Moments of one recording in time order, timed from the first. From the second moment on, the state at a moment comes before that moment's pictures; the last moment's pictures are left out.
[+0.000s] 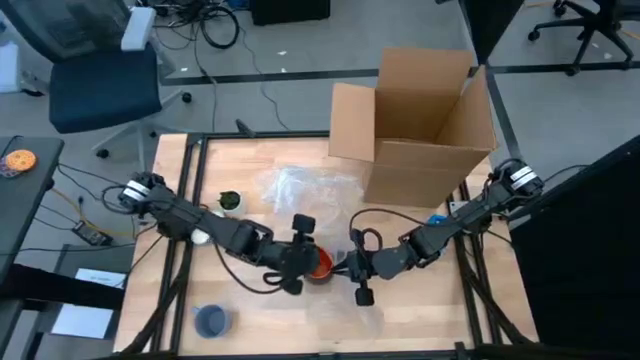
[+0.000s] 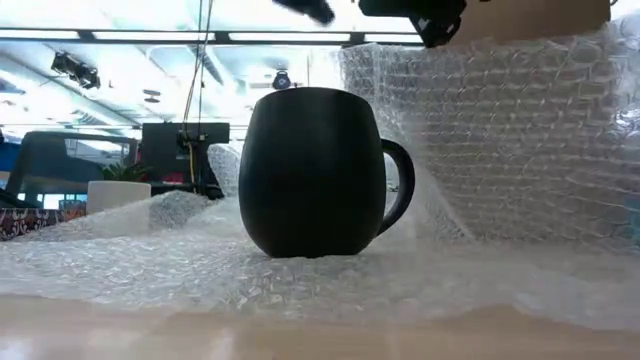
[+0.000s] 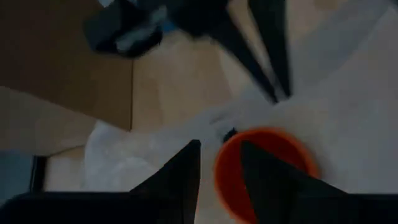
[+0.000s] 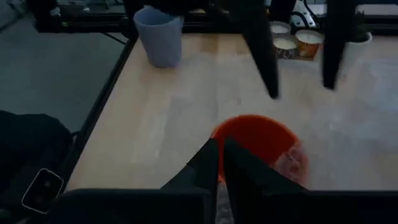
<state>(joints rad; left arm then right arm) -0.40 1.67 1.40 -0.56 -0.44 0.20 0.51 1.57 1.00 0.09 0.40 0.24</state>
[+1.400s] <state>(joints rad) -0.33 1.82 1.44 -0.45 -0.62 0.55 0.54 1.44 1.00 -0.14 0.40 0.34</state>
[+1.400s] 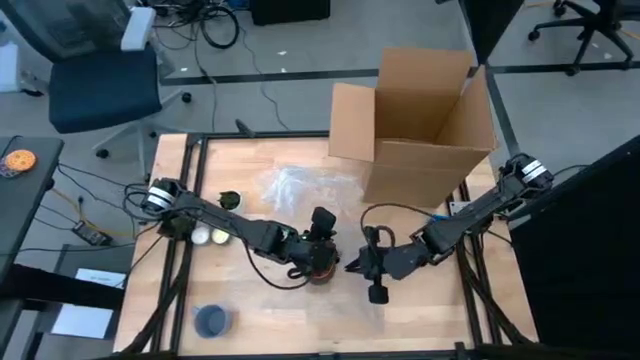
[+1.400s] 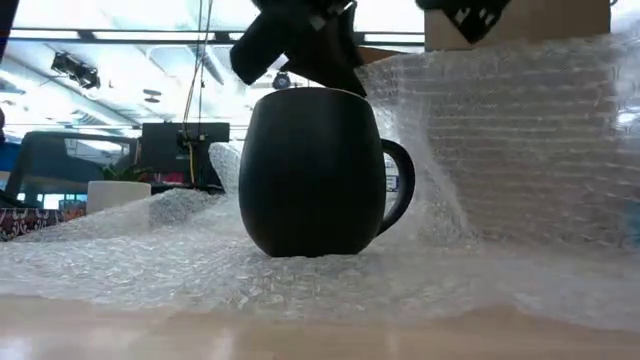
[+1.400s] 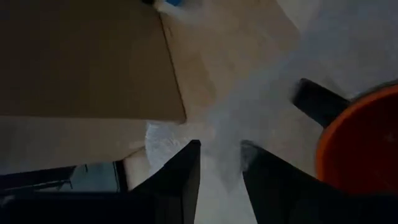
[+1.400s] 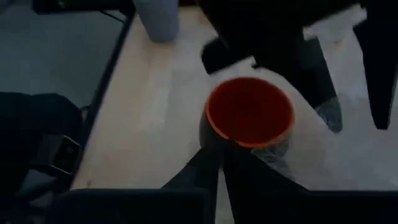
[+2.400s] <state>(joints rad) -0.32 1.87 1.48 -0.43 -0.63 0.58 0.54 1.43 1.00 -0.20 0.40 0.35</state>
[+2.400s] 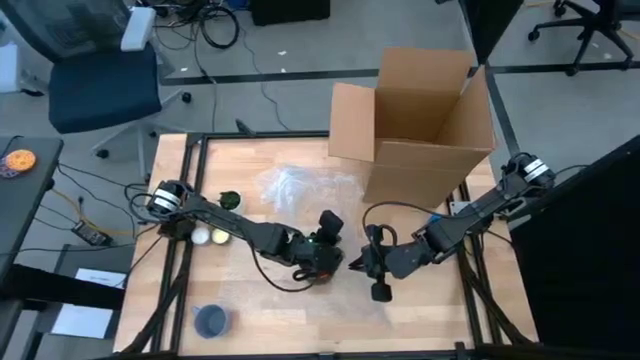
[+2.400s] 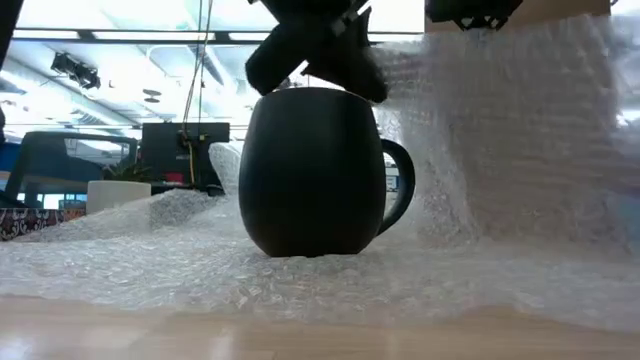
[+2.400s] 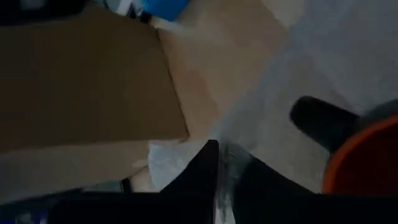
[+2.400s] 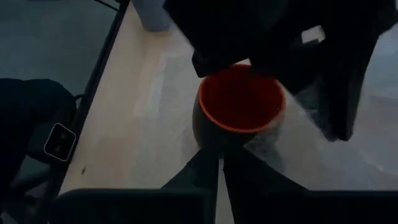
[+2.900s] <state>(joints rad) -0.41 1.87 1.60 -0.79 -0.61 0.31 0.54 1.43 1.00 -0.21 0.41 0.35</state>
